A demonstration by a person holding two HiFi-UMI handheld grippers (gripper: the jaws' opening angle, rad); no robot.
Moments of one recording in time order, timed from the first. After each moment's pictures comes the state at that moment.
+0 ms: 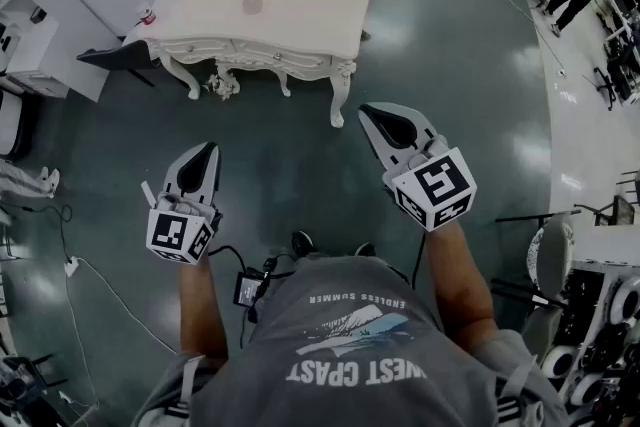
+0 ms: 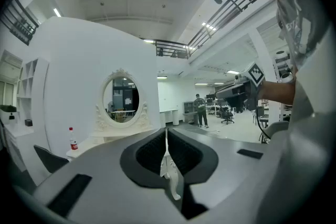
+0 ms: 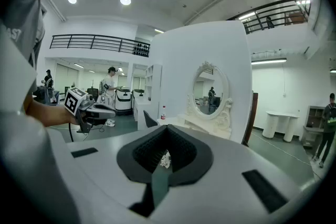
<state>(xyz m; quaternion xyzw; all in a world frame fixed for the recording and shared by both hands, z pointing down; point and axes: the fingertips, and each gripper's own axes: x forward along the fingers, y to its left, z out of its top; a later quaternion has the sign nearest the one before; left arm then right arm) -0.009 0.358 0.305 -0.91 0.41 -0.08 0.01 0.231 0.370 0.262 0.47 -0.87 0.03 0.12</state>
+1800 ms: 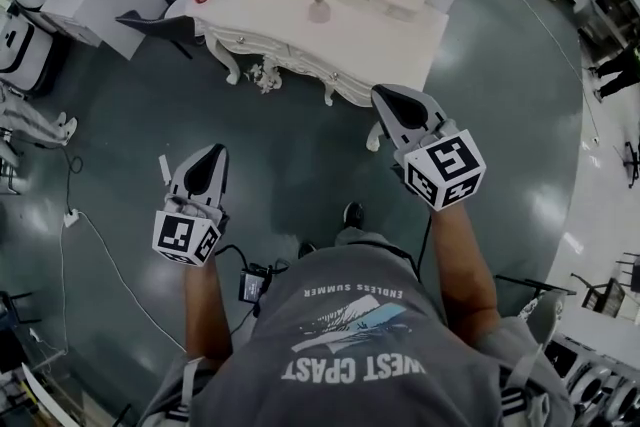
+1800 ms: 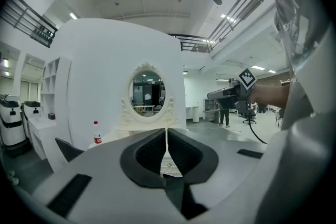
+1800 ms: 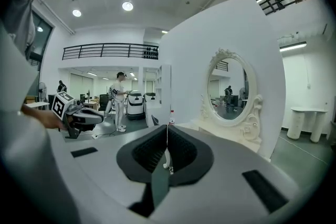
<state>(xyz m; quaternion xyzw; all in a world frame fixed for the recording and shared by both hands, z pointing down) -0.096 0.251 0.319 -0.85 0.52 -0.08 -0.02 0.148 0.166 0.280 0.38 -0.92 0.05 0.10</state>
